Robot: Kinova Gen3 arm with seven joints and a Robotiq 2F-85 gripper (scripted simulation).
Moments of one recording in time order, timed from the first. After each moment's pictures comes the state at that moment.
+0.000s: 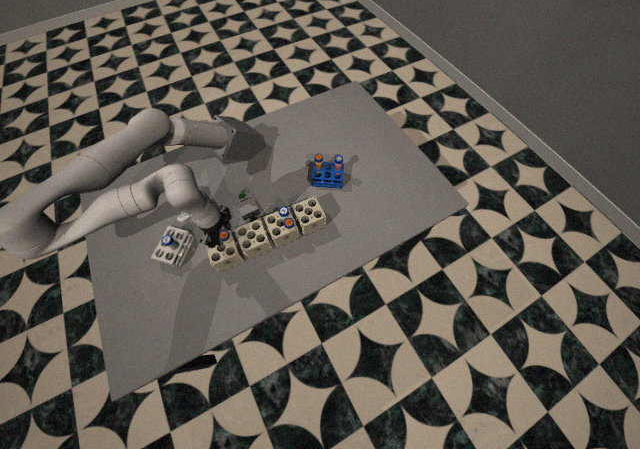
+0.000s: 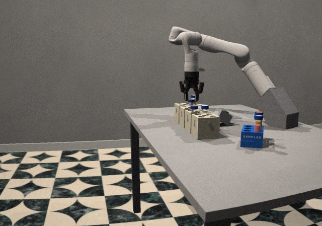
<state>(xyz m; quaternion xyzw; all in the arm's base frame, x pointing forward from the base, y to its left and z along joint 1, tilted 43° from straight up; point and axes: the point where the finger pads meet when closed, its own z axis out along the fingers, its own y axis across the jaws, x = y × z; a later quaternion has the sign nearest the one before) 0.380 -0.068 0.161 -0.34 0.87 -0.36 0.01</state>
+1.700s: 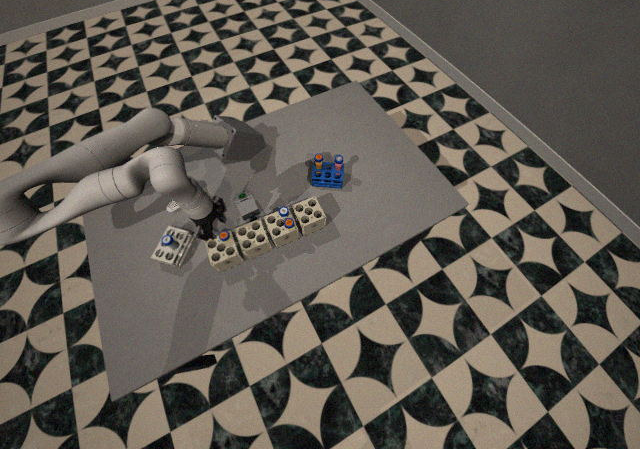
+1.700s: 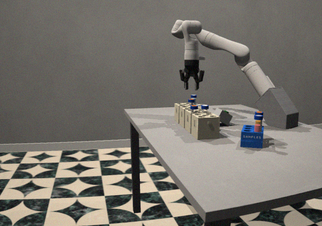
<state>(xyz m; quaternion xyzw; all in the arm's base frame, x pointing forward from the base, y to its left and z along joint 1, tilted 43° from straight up) 0.364 -0.031 0.205 -0.34 0.87 -0.36 0.01</state>
